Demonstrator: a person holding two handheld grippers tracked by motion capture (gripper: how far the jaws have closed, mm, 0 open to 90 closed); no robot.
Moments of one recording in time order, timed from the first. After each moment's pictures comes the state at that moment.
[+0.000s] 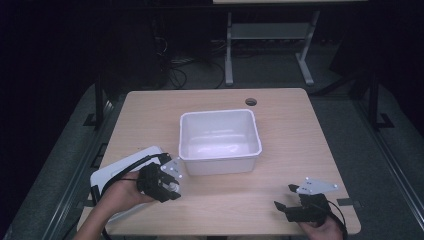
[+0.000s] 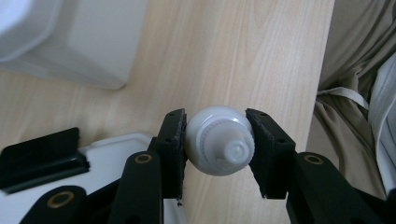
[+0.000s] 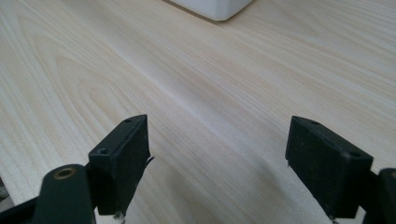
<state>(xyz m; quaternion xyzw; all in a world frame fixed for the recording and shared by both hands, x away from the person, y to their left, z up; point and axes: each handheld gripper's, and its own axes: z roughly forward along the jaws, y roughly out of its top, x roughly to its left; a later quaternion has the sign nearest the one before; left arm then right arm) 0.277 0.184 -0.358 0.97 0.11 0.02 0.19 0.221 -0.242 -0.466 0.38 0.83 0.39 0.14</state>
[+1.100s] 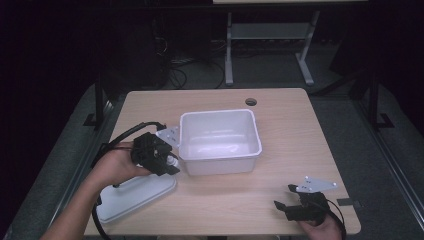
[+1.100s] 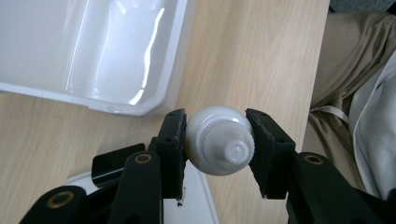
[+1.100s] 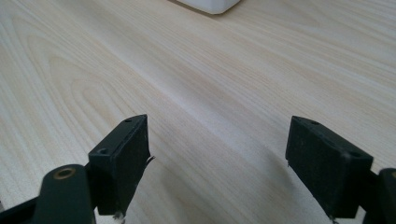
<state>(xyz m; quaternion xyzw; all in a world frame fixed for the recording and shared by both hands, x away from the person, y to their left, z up) 0.307 0.176 -0.282 0.97 0.11 0.03 0.20 0.225 -0.243 -0.471 0.39 0.83 0.39 0.13</state>
